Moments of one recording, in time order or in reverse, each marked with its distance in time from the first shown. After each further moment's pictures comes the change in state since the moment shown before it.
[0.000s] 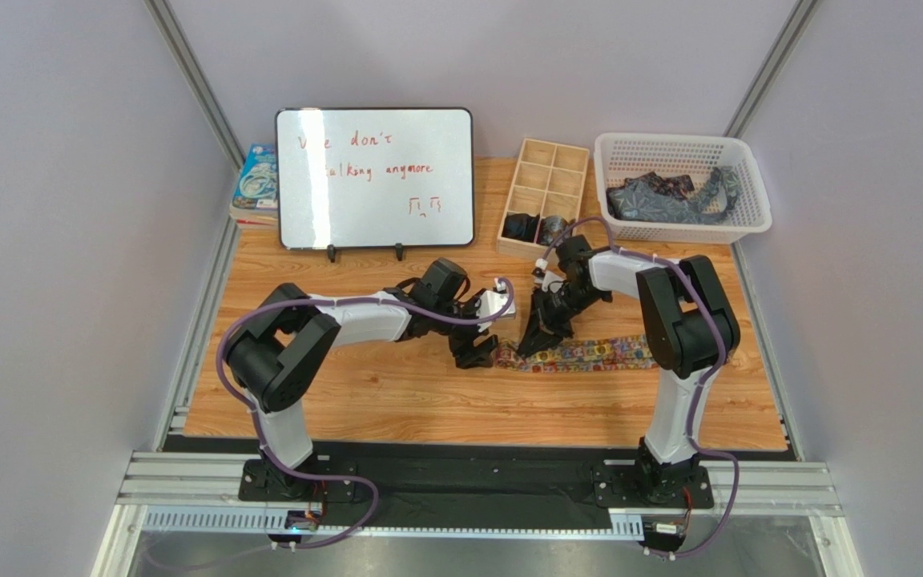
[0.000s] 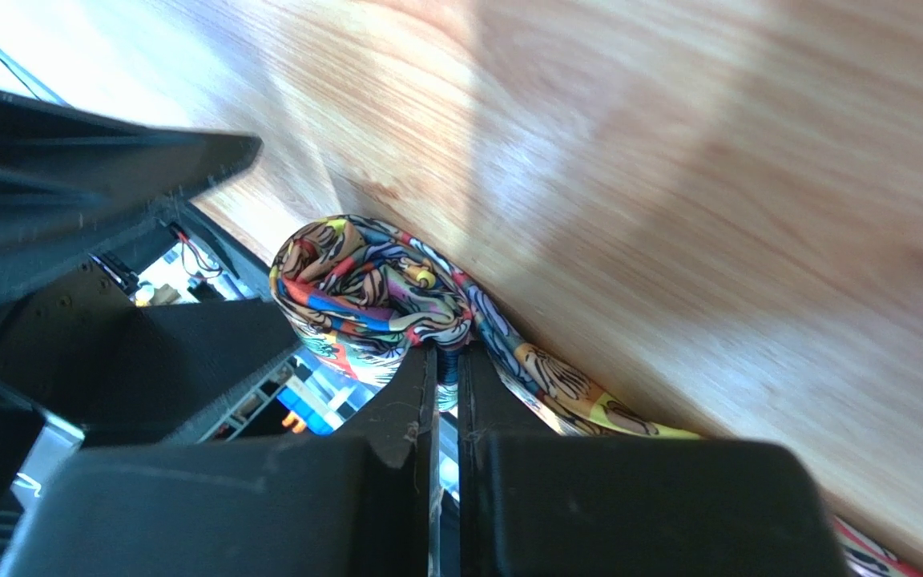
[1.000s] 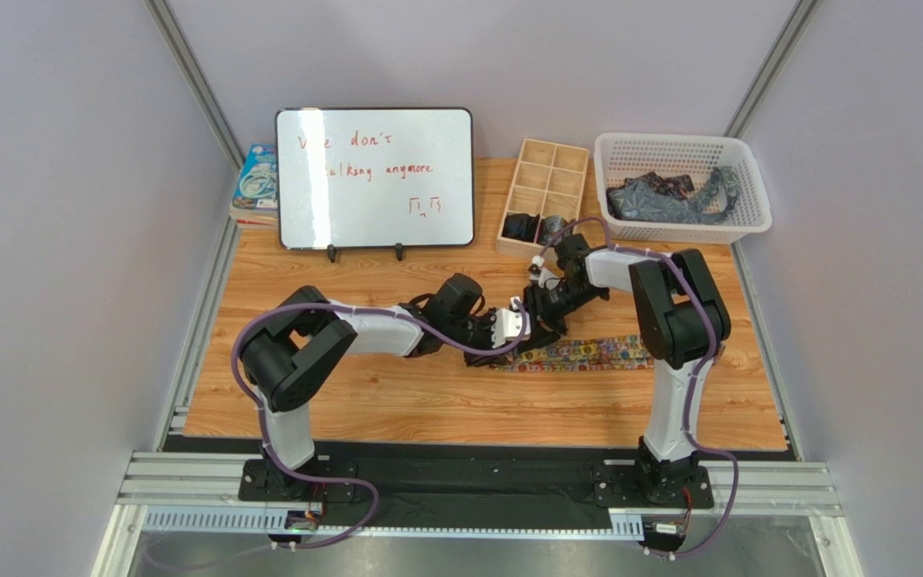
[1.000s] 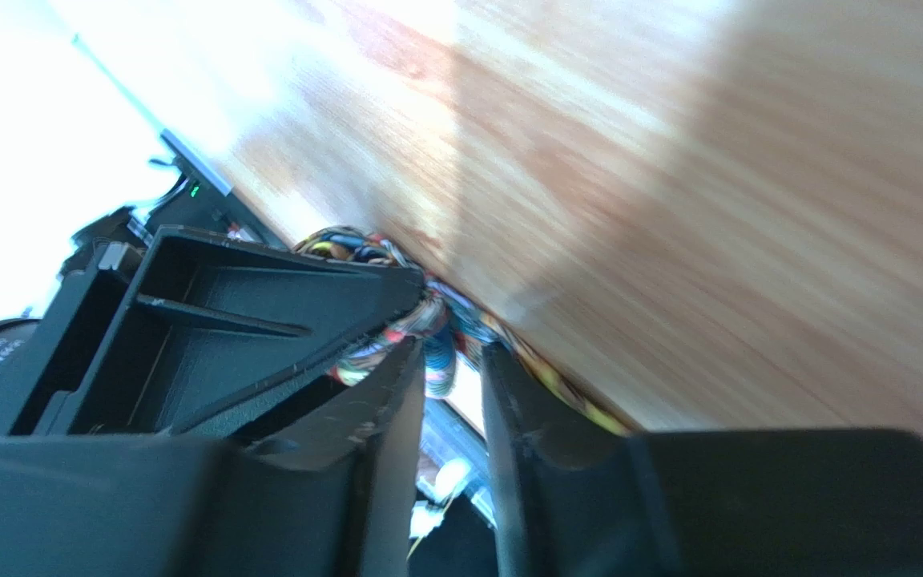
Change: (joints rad) left arm -0.092 0.046 -0.041 0.179 -0.072 0.040; right arm -0.013 0.071 0.037 0.044 -0.122 0.006
